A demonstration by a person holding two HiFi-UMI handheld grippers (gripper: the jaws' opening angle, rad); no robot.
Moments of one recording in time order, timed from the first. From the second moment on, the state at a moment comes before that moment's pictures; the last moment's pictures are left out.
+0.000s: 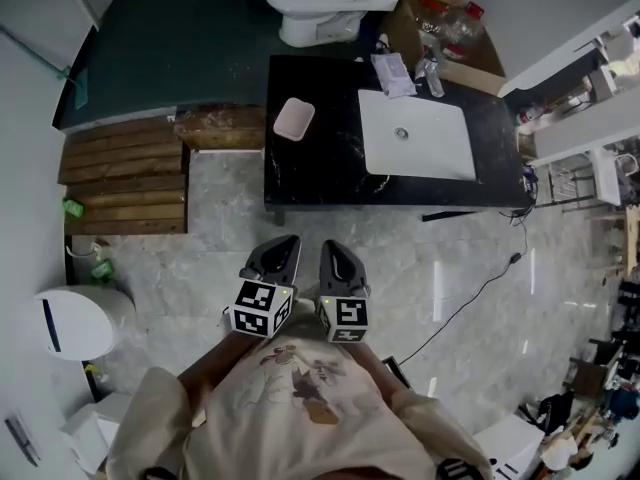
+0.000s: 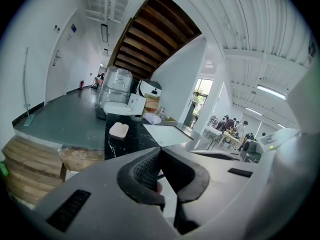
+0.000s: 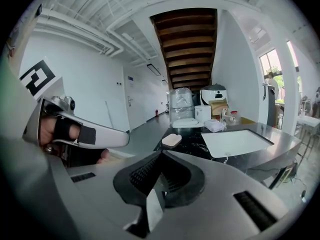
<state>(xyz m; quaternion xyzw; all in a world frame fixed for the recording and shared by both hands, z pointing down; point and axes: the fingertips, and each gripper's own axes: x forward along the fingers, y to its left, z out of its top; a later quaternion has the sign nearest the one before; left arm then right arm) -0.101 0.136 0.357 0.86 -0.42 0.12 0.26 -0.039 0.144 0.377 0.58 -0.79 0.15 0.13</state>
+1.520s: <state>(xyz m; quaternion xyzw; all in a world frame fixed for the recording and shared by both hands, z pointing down) -0.092 -0.080 0.406 0.79 -0.50 0.20 0.28 -0.014 -0.095 0.399 0.50 -0.83 0.19 0.15</state>
